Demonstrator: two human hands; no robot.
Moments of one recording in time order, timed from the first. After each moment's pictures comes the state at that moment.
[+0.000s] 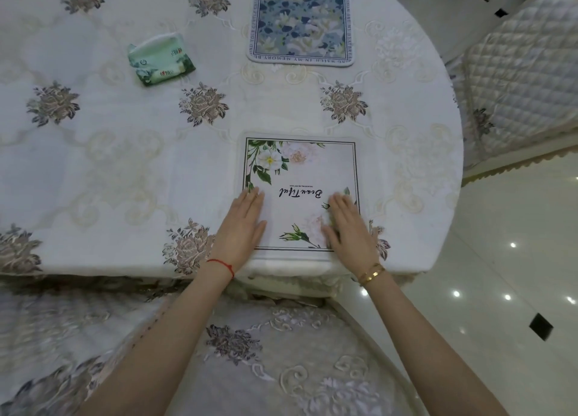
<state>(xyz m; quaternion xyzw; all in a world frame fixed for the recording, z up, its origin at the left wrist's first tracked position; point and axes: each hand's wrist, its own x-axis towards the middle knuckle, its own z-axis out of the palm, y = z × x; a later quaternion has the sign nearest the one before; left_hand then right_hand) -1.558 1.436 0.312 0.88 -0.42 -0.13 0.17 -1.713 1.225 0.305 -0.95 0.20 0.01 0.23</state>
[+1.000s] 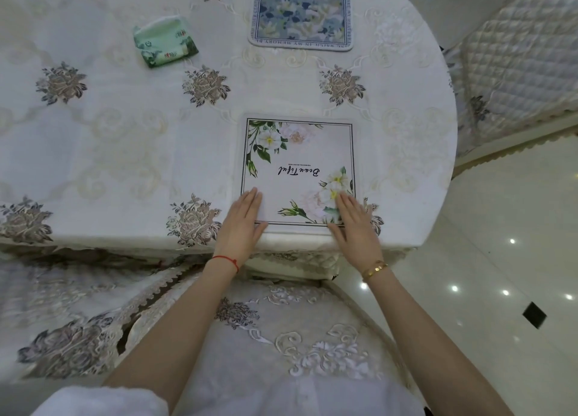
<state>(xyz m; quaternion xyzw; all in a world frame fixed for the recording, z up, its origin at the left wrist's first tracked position) -1.606 1.462 0.302 0.90 -0.38 -0.16 0.14 -1.765 1.237 0.304 -0.96 0.21 0.04 0.20</state>
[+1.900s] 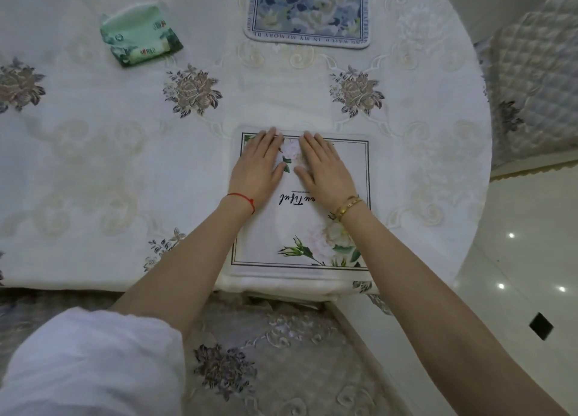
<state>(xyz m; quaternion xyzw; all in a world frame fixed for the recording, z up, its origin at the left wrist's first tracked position) -1.456 1.332 0.282 0.89 -0.41 -0.11 0.15 -1.561 1.181 0.289 -0.98 0.12 0.03 0.17</state>
